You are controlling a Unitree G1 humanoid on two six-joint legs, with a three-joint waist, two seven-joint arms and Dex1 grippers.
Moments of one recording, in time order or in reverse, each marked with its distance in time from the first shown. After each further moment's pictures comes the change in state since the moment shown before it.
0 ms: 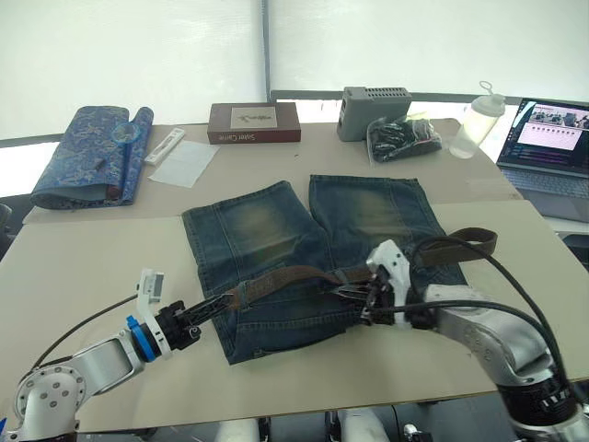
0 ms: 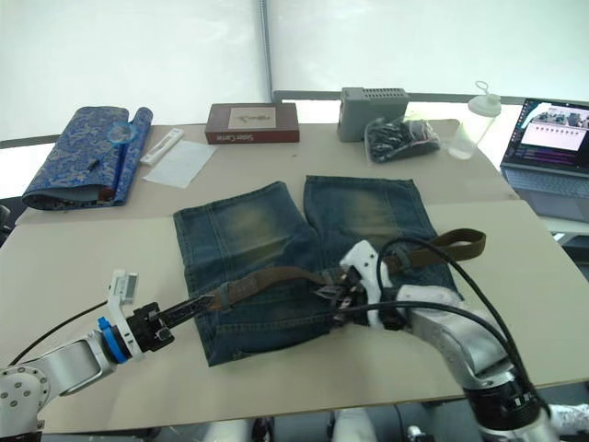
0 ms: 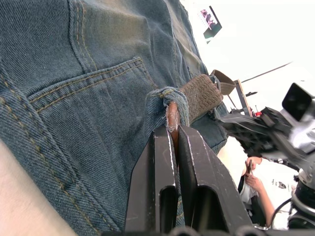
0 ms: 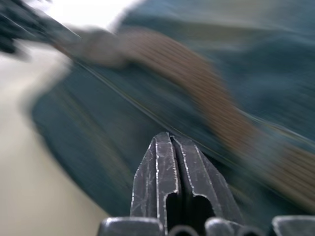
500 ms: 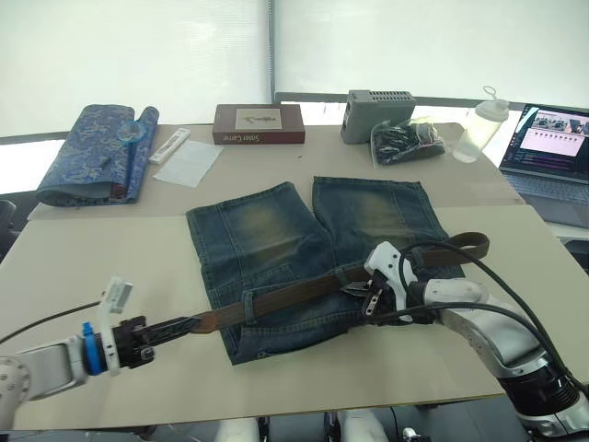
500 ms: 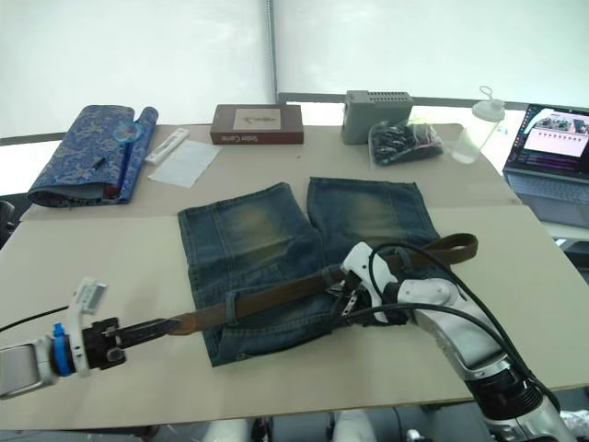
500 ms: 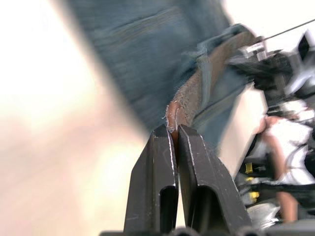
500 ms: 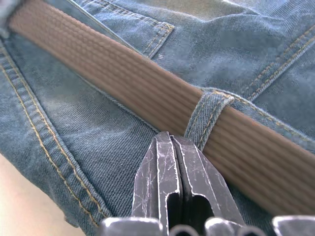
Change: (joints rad) left arm 0.100 0.388 0.033 0.195 0.177 0.061 -0.399; right arm -0.019 -0.067 0.108 0.060 -0.147 -0.119 0.060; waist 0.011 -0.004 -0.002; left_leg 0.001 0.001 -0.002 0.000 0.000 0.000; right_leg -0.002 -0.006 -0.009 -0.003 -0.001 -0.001
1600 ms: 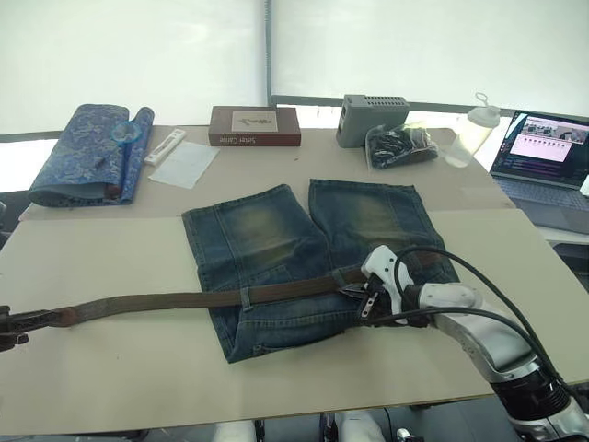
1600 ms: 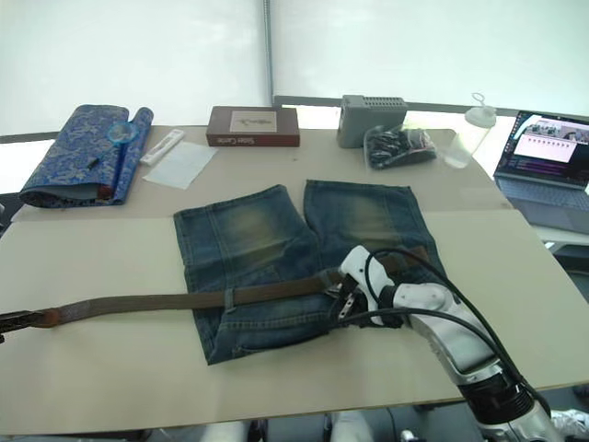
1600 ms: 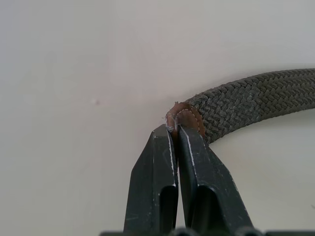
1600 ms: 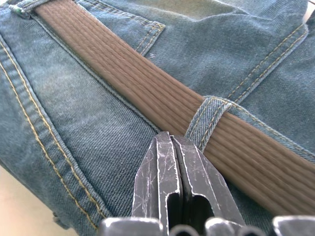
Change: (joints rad) left arm -0.428 0.270 -0.189 0.977 0.827 -0.529 -0.459; right arm 0.008 0.045 0.004 0.023 -0.029 -0.013 -0.028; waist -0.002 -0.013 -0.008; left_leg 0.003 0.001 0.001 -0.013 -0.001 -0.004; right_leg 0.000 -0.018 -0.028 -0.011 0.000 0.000
